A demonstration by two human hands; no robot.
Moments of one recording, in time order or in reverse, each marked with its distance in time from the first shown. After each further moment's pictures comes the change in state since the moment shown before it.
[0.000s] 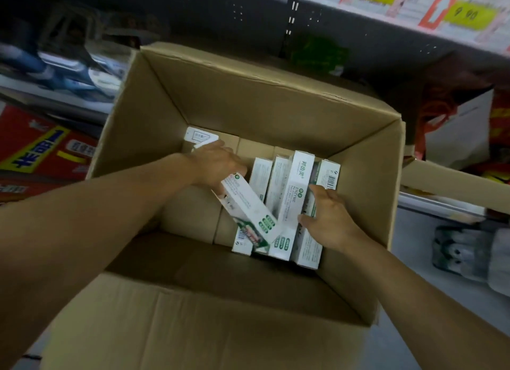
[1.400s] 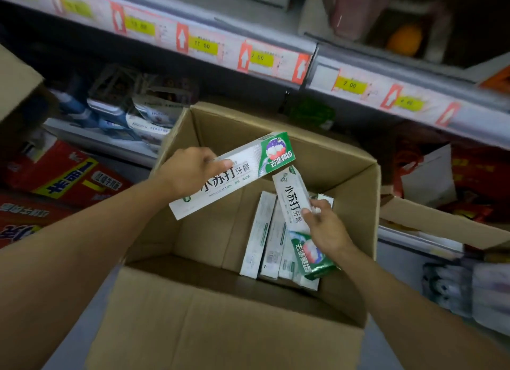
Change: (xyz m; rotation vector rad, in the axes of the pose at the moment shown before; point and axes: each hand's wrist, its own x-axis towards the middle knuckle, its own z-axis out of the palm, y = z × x) left_hand -0.126 0.008 -0.055 -0.829 0.555 -0.576; right_hand -0.024 -0.035 -0.011 0.500 0.158 0.023
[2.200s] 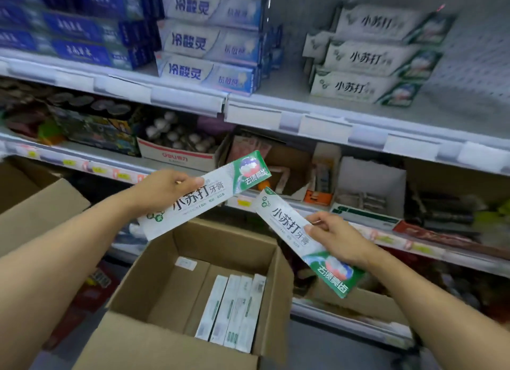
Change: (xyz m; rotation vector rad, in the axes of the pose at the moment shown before) left_hand -0.179 0.249 -0.137 -0.088 0.212 0.134; right_hand -0.193 -0.086 -0.283 -0.190 -0.001 -0.524
